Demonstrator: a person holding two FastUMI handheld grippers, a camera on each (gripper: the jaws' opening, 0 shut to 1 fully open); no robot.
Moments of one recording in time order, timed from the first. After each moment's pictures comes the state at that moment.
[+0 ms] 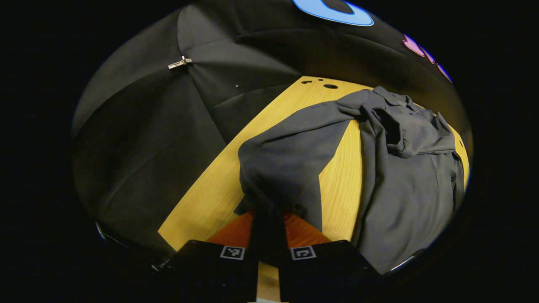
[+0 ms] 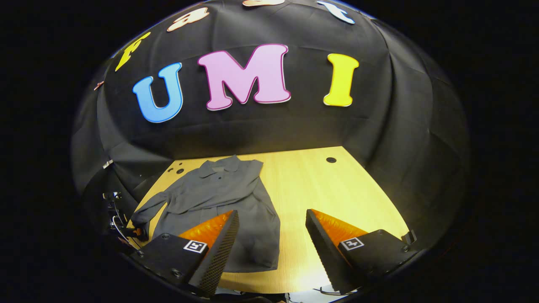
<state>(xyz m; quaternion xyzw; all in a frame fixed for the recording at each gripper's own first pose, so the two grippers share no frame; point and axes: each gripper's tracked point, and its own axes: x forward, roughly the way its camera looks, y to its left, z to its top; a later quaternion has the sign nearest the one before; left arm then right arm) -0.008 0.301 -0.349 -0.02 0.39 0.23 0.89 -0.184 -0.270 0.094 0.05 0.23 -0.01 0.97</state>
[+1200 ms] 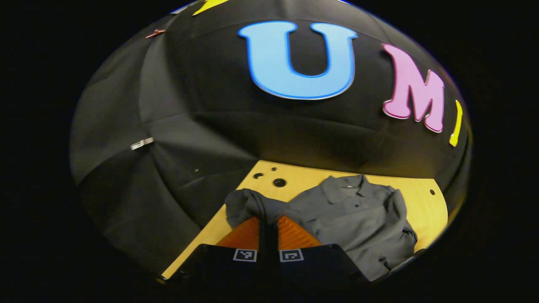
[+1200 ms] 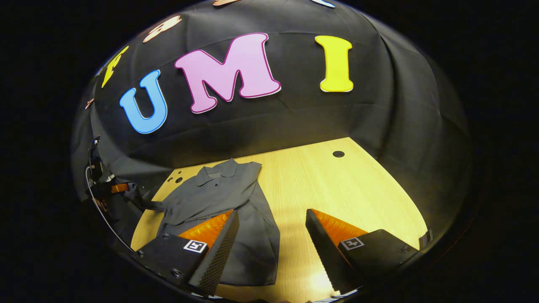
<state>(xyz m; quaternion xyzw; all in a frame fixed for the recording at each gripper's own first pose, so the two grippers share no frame) 0.182 0.181 -0.115 0.00 0.22 0.11 0.97 -0.124 -0.316 0.071 0.11 0.23 -0.01 0.97</state>
